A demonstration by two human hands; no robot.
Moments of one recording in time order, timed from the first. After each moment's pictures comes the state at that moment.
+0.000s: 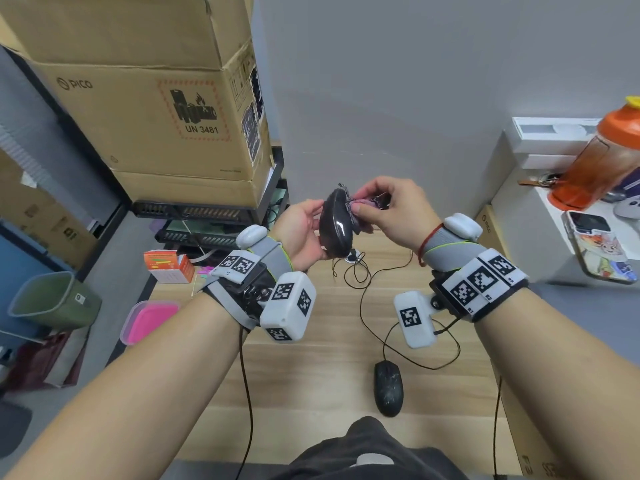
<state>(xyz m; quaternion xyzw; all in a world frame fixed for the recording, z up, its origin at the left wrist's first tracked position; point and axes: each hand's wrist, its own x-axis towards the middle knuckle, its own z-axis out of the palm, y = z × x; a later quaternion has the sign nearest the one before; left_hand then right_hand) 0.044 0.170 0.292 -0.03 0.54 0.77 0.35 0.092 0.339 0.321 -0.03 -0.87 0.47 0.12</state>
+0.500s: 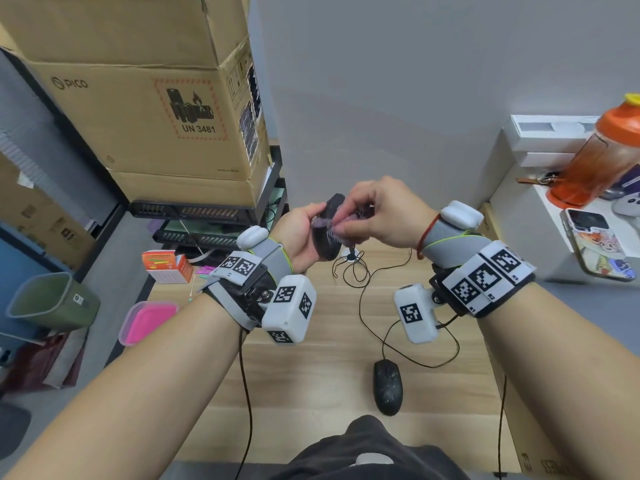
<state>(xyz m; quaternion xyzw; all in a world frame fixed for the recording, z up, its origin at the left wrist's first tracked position) 0.055 0.173 0.303 -0.03 0.49 0.78 0.38 0.094 0.333 0.338 0.10 -0.91 0.39 0.03</state>
